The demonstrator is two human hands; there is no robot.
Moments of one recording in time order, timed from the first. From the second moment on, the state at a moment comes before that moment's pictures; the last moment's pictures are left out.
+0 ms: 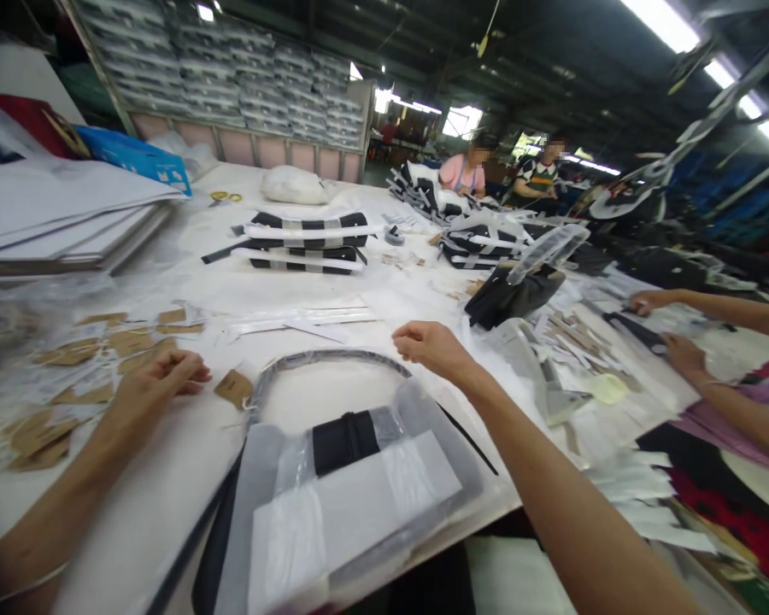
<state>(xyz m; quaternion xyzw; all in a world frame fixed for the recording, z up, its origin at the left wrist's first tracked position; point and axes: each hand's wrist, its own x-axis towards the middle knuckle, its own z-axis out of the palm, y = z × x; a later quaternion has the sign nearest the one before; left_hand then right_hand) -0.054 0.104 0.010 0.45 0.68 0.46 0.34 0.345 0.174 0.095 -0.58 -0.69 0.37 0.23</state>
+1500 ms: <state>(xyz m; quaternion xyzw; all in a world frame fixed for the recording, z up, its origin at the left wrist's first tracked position) -0.052 0.107 0.004 0.50 0.74 0.37 0.25 0.479 0.195 0.071 -0.73 -0.66 0.06 0.16</state>
